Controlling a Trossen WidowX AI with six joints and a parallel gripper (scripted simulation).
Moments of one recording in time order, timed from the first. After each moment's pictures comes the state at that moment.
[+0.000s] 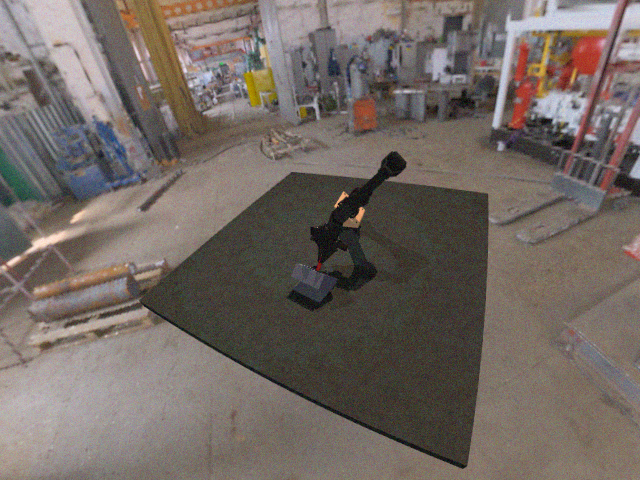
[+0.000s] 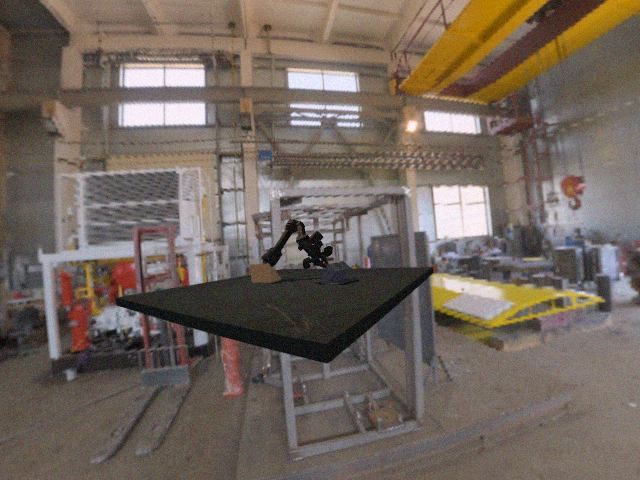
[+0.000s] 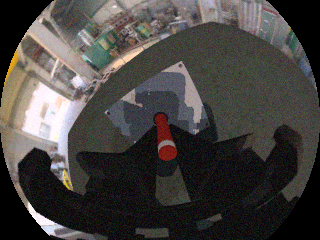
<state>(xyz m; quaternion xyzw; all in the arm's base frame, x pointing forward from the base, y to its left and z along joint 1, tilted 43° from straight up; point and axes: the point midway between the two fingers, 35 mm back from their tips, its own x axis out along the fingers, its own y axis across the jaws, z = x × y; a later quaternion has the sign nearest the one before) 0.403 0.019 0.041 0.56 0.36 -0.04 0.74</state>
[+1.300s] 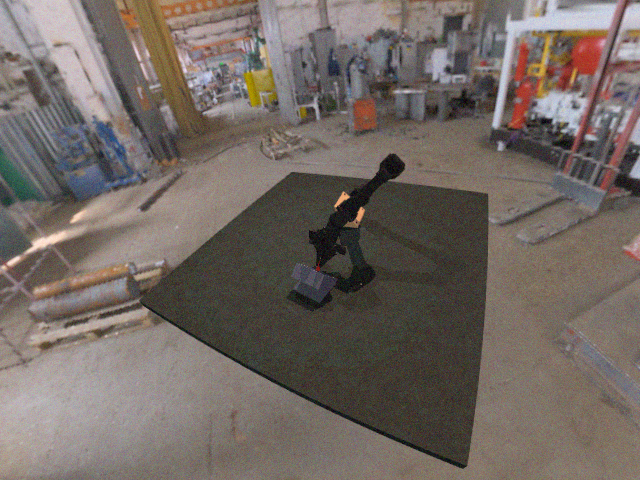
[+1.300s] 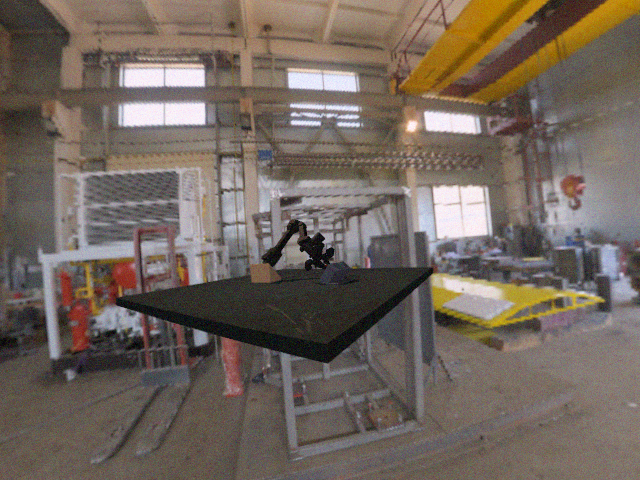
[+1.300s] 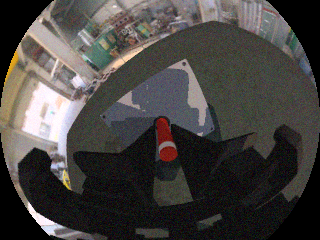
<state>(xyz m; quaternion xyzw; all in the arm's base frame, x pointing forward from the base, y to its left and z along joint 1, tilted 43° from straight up) 0.414 0.024 0.033 0.56 0.36 -0.04 0.74</state>
